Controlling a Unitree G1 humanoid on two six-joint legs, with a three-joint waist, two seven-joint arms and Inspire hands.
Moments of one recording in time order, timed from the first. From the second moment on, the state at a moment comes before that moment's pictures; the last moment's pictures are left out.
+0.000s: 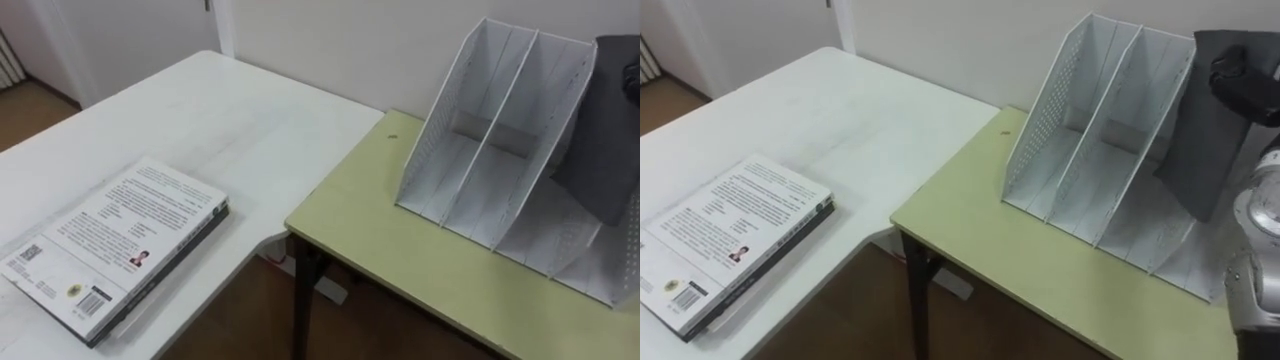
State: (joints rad) left arm 0.21 0.26 0.01 1.08 -0.28 0.00 -0.31; right arm -0.48 -0.51 -0.23 0.35 0.27 0.05 -0.49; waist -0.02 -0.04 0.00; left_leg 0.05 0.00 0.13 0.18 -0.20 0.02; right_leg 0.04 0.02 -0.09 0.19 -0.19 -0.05
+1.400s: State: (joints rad) left arm 0.19 0.27 -0.04 1.07 -0.29 0.04 -0.27; right arm -0.51 -0.51 -0.21 0.51 0.55 0.03 -0.52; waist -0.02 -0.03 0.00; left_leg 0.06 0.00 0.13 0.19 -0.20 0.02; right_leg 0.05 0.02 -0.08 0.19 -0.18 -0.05
